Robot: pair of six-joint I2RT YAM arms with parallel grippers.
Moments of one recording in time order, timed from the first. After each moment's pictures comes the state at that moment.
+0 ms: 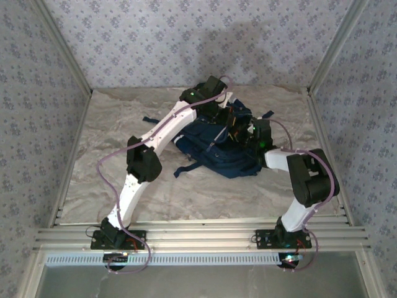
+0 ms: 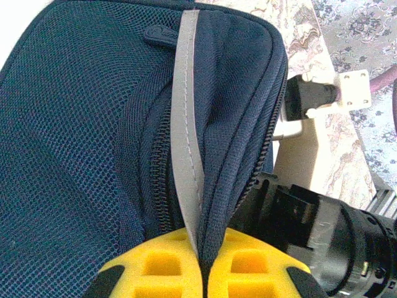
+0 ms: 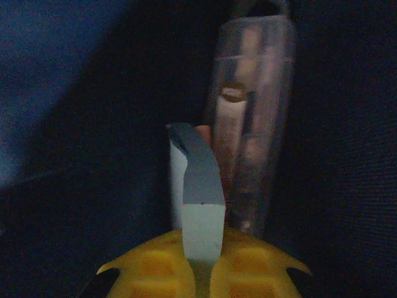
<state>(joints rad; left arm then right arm) -0.73 2.36 2.47 -1.02 0.39 -0.43 0.26 1.69 0.75 0.53 -0.39 1.19</state>
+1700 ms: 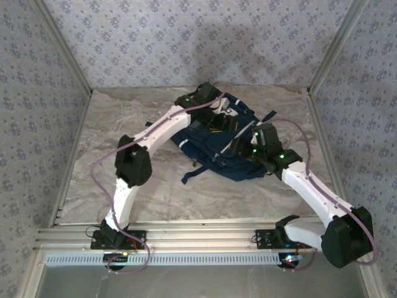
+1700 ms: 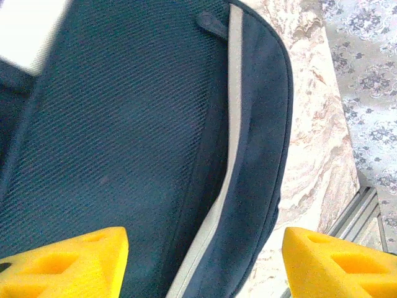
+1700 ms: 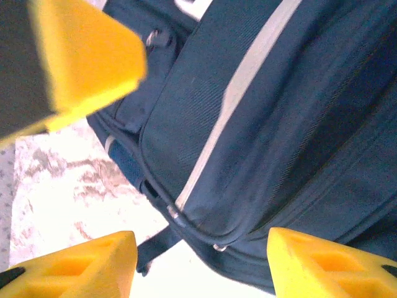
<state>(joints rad) -0.71 2.15 2.07 -0.84 0.42 -0.52 0.44 1.15 0.83 -0.42 -0.15 0.75</state>
